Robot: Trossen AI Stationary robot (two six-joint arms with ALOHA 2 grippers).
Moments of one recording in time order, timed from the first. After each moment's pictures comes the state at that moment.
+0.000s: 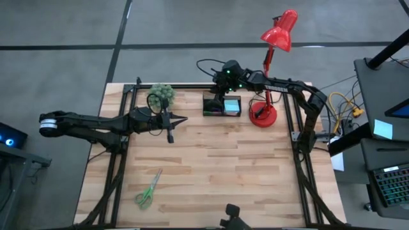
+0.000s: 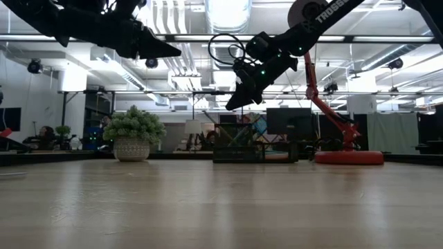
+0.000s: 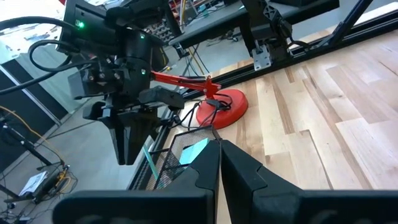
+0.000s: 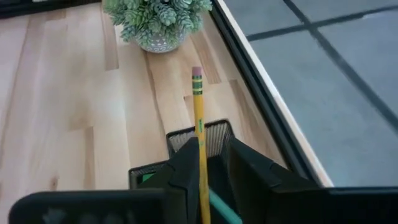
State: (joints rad) left arm 0.12 0.98 0.48 0.38 -0.15 0.43; right arm -0.60 1.86 1.38 -0.21 -0.29 -0.21
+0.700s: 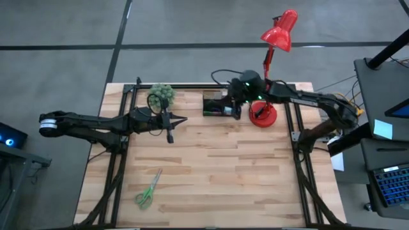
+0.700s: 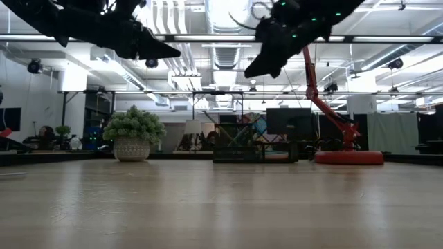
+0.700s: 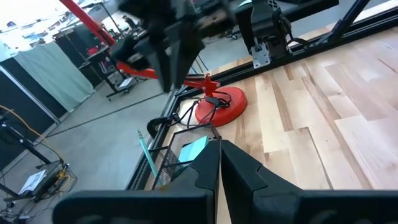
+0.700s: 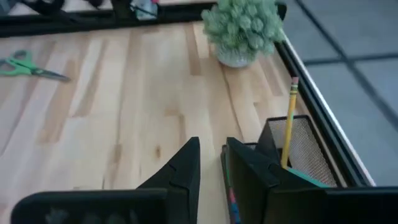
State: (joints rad) left arm 0.12 0.97 0.48 0.36 -0.15 0.43; right arm -0.47 1.48 1.14 -0.28 -0.34 -0.21
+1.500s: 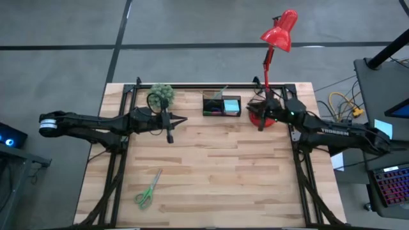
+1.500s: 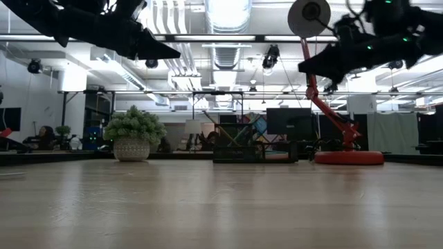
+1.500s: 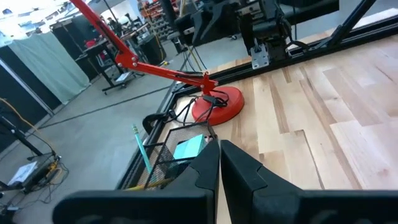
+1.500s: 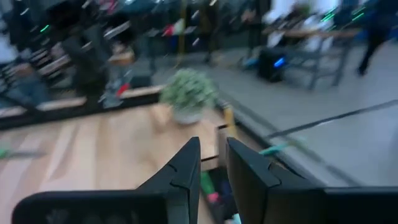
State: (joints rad) left arm 0.12 0.97 0.48 0.36 -0.15 0.37; right arm -0.47 0.80 0.29 0.42 -0.14 0.01
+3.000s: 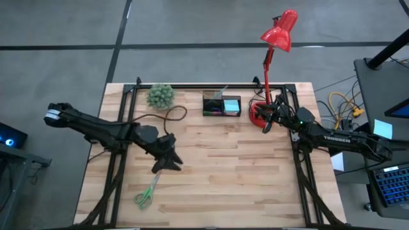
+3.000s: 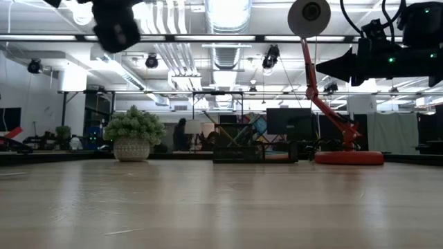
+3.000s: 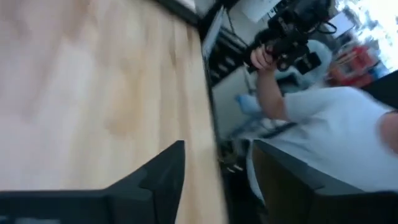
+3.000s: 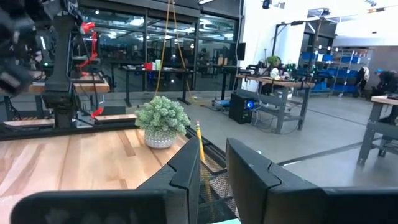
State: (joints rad) left arm -0.22 1.04 0.73 -0.07 0.28 -0.66; right arm -0.47 0.60 0.04 0.68 -0.02 -0.09
